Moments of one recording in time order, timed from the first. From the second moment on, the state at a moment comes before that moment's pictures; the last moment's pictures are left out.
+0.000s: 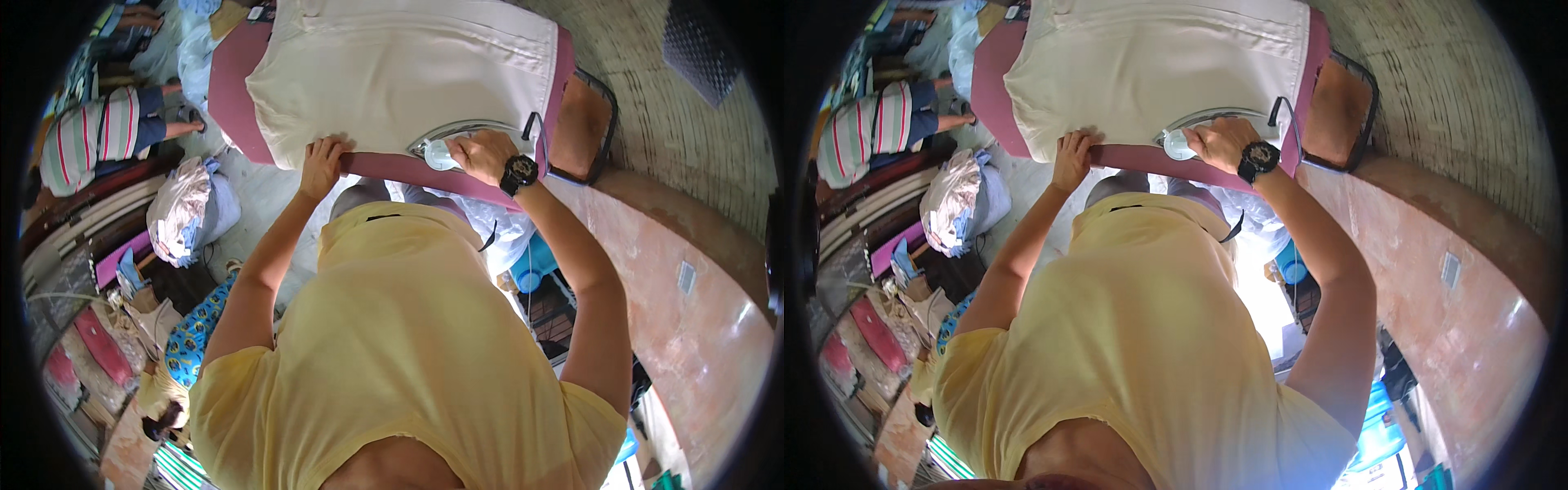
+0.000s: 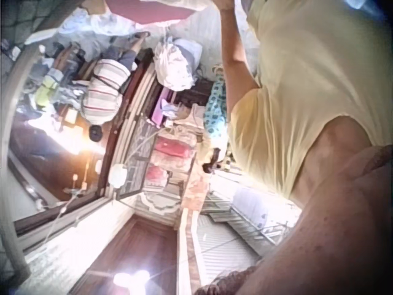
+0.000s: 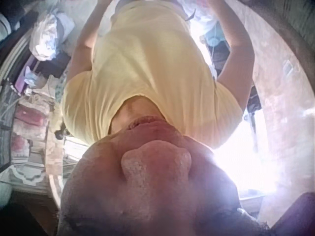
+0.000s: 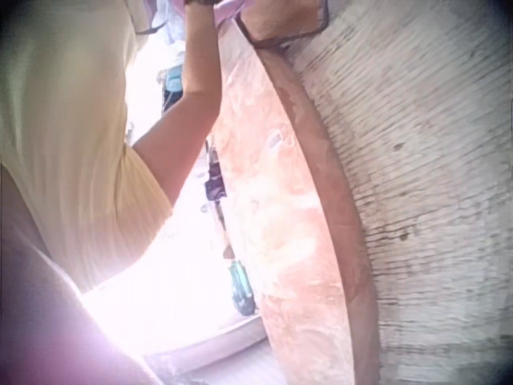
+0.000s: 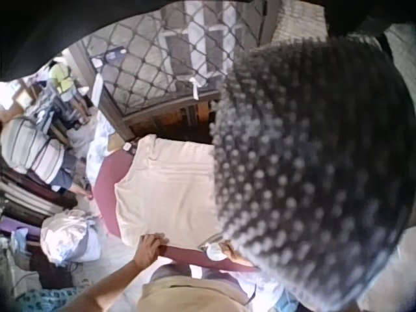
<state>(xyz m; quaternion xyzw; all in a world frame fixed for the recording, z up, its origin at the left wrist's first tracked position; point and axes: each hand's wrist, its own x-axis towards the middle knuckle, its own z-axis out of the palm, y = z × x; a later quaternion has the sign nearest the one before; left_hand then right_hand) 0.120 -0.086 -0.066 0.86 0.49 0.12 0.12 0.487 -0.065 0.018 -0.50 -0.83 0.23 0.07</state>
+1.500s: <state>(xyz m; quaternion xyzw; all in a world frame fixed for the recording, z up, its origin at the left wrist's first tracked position) -0.045 0.041 -0.098 0.28 0.57 0.52 0.58 0.221 0.059 0.031 -0.52 -0.82 0.26 0.06</state>
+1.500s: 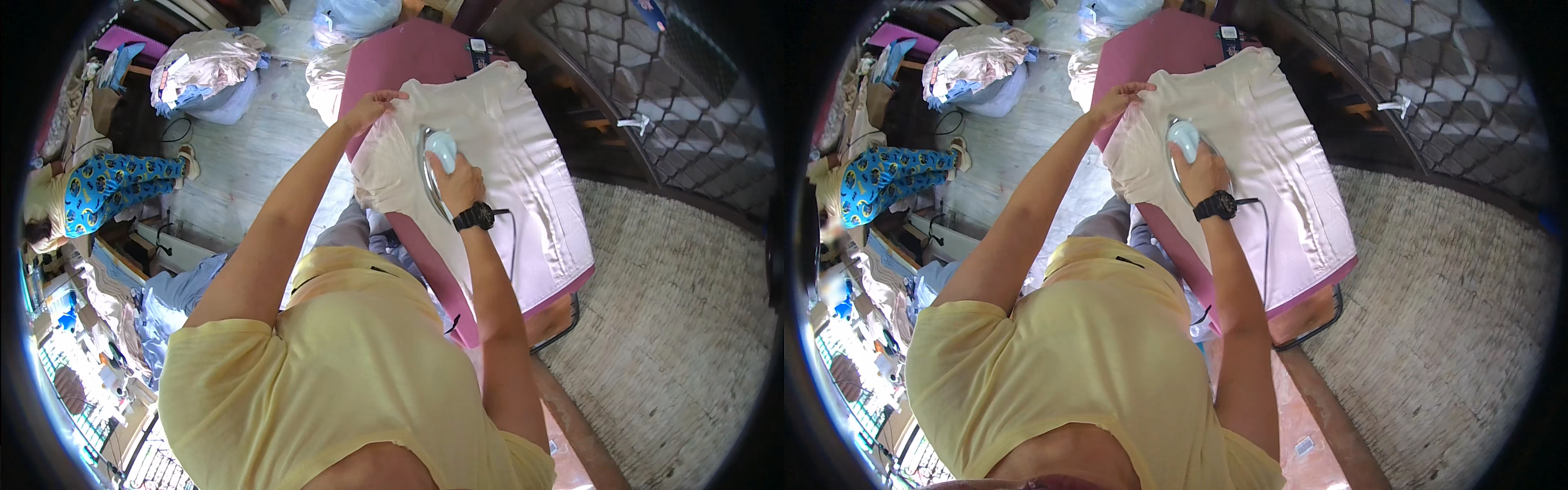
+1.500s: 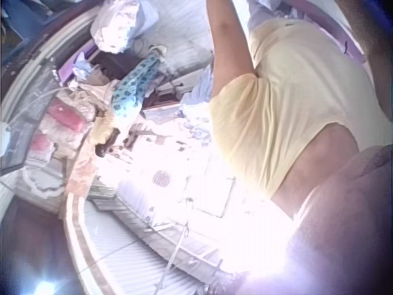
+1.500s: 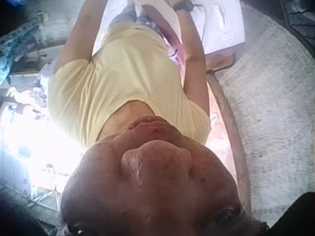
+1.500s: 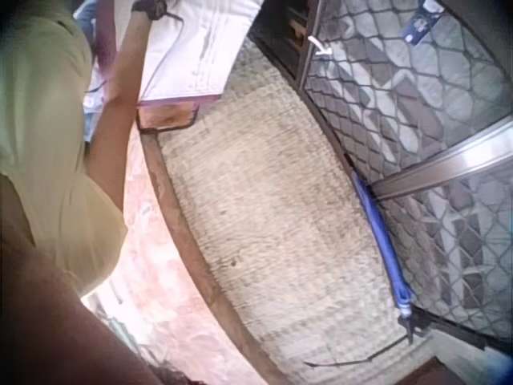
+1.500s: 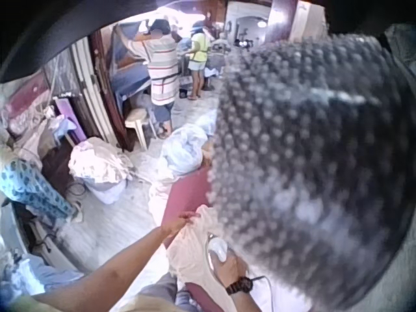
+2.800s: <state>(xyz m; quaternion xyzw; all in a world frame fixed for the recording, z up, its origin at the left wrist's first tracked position) -0.041 0.010 -0.088 0.42 0.81 0.37 0.20 0.143 0.142 0.032 -0.43 -0.85 0.31 -0.01</state>
